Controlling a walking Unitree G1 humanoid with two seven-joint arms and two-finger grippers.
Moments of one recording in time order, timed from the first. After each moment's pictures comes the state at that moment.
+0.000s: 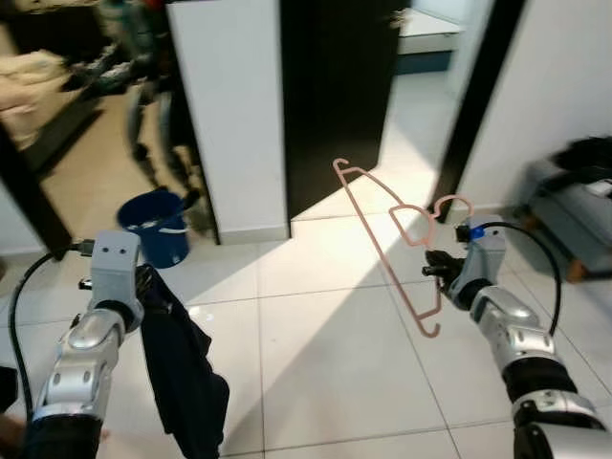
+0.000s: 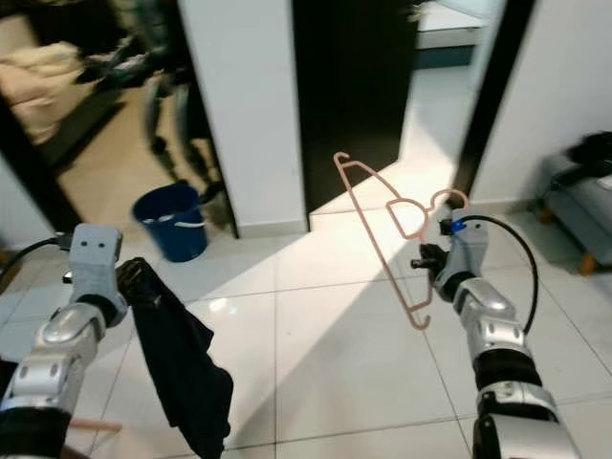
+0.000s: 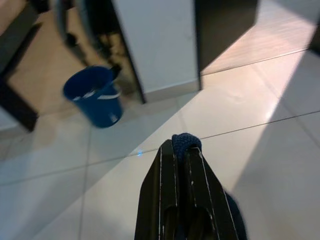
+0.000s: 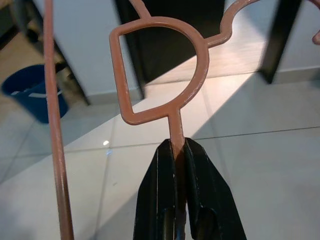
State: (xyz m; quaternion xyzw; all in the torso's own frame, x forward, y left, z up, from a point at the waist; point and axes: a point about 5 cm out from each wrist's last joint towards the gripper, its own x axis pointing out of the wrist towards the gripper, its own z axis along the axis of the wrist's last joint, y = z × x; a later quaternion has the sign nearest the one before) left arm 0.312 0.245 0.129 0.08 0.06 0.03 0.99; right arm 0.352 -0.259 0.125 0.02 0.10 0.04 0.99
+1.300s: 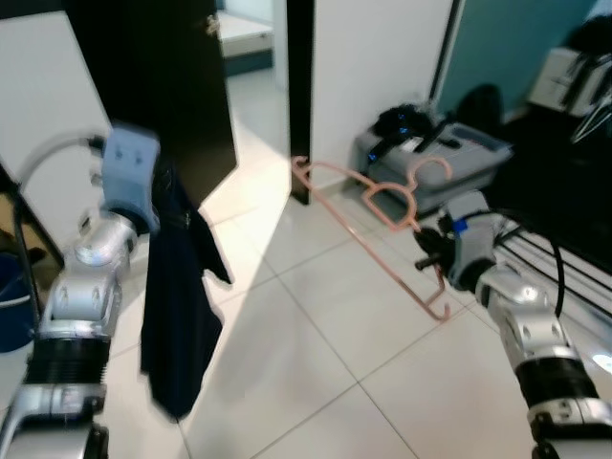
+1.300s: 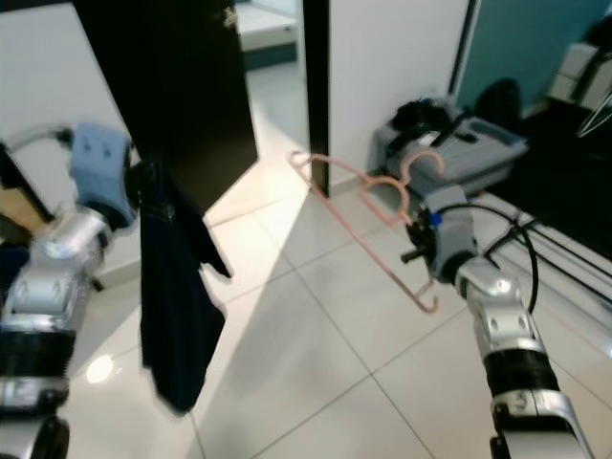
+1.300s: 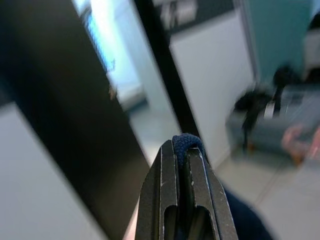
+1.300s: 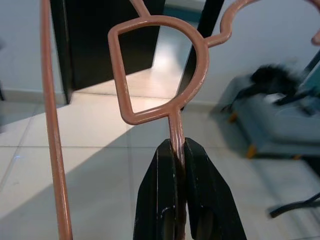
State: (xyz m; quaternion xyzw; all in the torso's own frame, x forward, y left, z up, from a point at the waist) left arm 0.345 0.213 0.289 0.16 -0.21 -0.03 0.96; right arm 0.352 -0.218 0.178 -0.17 0.01 0.20 0.97
